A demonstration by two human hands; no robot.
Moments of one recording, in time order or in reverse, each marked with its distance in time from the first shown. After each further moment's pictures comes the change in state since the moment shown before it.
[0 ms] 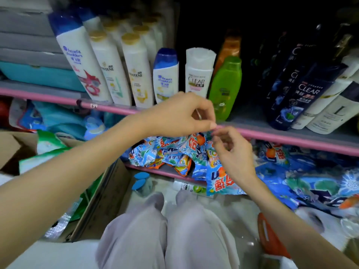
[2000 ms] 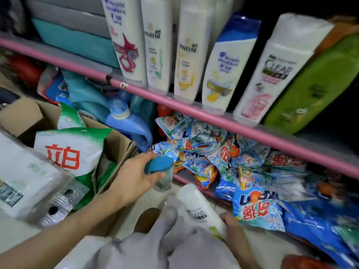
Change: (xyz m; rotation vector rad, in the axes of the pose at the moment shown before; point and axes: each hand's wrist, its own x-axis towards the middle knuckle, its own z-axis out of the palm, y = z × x) left_hand -0.137 -0.169 0.114 -0.003 0.444 -0.647; right_hand -0.121 0.167 0.095 -0.236 -0.637 0.274
